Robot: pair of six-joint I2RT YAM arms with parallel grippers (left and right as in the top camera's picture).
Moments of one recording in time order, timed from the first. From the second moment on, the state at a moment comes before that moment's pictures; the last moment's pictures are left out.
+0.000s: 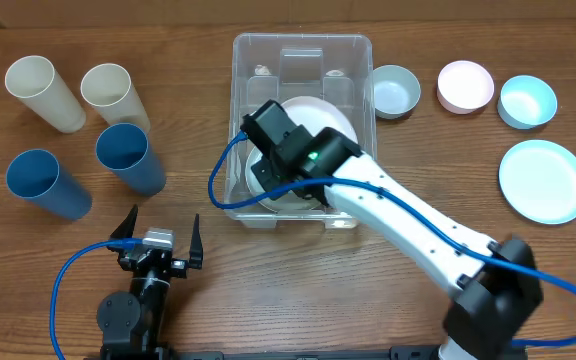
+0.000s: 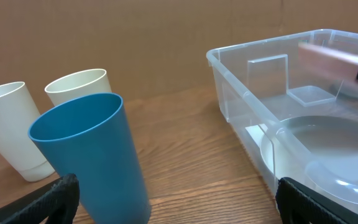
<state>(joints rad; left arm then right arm) 0.03 0.01 0.01 -0.06 0.14 0.16 0.79 1.83 1.61 -0.90 0.12 0.15</state>
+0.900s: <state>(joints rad) 0.03 0.01 0.01 -0.06 0.14 0.16 0.79 1.85 1.61 -0.80 0.01 0.15</state>
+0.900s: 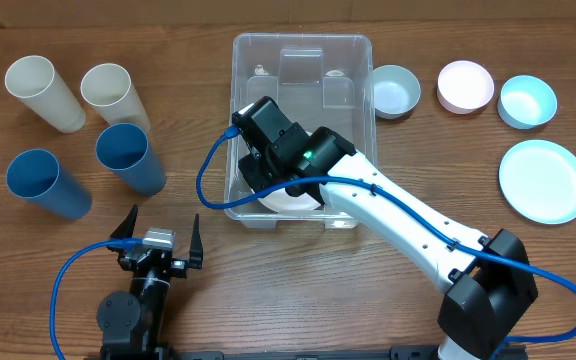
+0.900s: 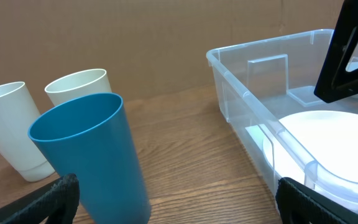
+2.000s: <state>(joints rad) 0.03 0.01 0.01 -0.06 0.14 0.16 -0.35 1.84 1.95 -1.34 0.15 0.65</state>
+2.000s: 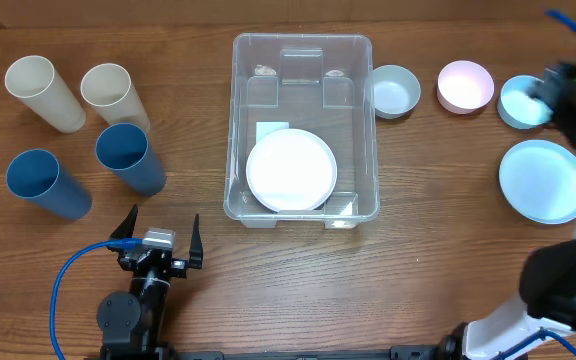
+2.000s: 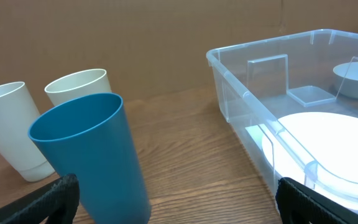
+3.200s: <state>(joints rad) 0.03 0.01 0.01 -0.06 0.14 0.16 -0.75 1.84 1.20 -0.75 0.09 0.66</state>
